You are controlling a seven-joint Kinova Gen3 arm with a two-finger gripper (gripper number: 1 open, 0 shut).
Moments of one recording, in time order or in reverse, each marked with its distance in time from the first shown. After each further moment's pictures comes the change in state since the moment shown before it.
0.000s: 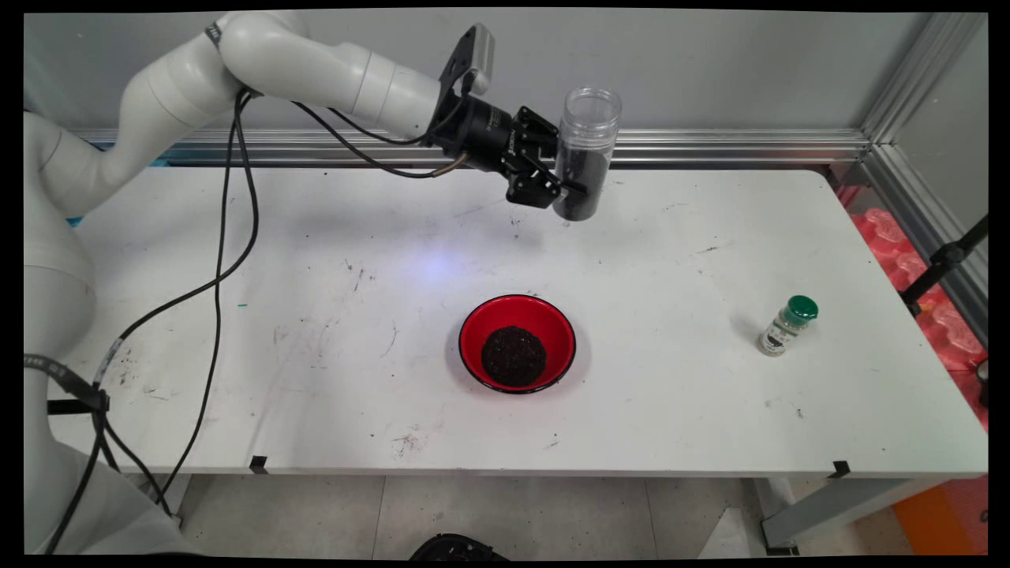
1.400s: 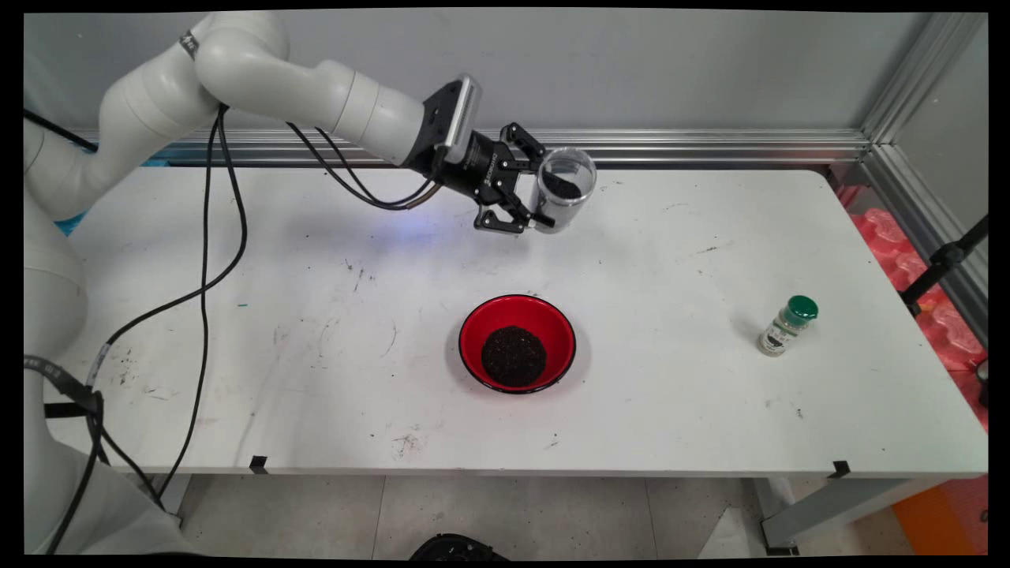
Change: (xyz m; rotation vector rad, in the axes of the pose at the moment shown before) arm -0.010 0.028 -0.011 0.009 -0.113 0.433
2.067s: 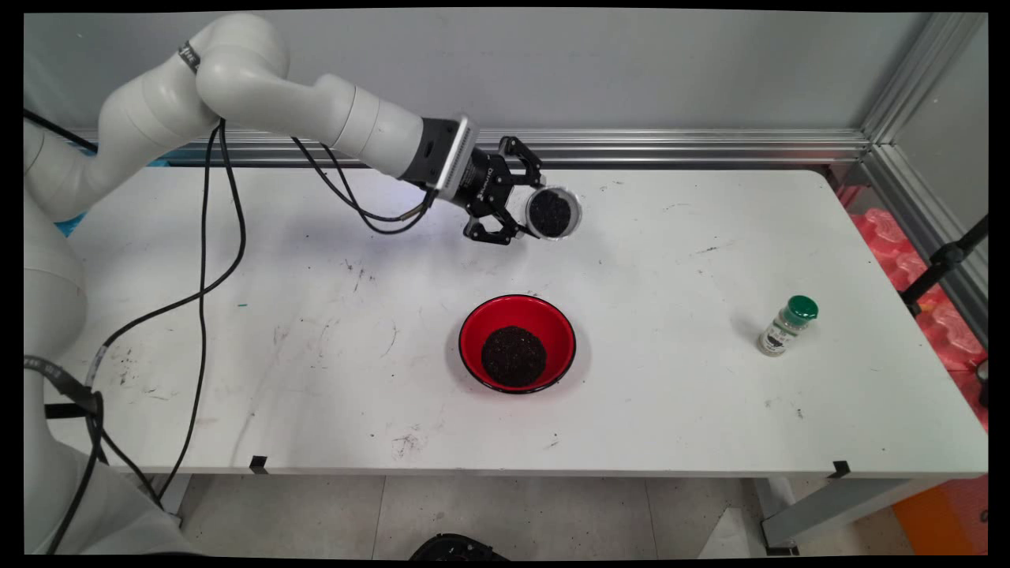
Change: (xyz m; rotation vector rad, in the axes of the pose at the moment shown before) arm -0.004 0.013 0.004 -0.001 -0.065 0.249
